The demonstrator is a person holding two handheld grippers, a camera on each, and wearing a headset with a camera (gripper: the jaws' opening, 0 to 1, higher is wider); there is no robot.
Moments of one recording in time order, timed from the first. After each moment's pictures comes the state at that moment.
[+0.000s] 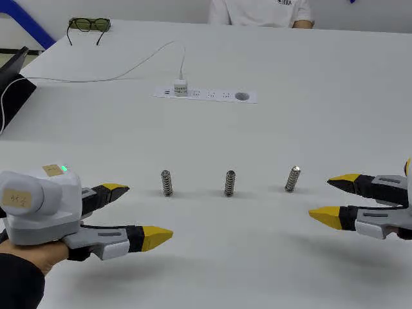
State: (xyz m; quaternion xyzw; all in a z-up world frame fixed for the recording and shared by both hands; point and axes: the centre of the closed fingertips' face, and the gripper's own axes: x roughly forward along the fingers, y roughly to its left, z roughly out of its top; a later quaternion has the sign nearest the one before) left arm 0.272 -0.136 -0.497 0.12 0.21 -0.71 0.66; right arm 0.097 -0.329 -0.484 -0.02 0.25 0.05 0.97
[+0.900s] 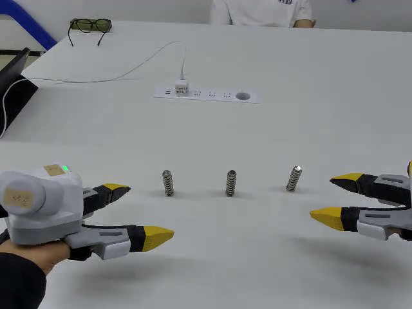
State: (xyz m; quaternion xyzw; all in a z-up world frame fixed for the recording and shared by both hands) left arm 0.272 -0.136 -0.497 0.12 0.21 -0.71 0.66; right arm 0.098 -0.329 -0.484 -0.02 0.25 0.05 0.97
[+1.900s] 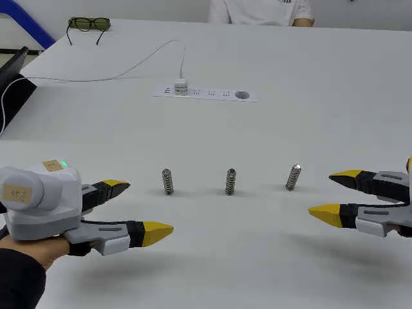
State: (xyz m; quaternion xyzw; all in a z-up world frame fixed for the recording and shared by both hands) left arm 0.273 -0.138 -0.492 0.11 0.20 -0.72 0.66; right arm 0.099 -0.328 -0.480 -0.02 0.24 0.04 0.97
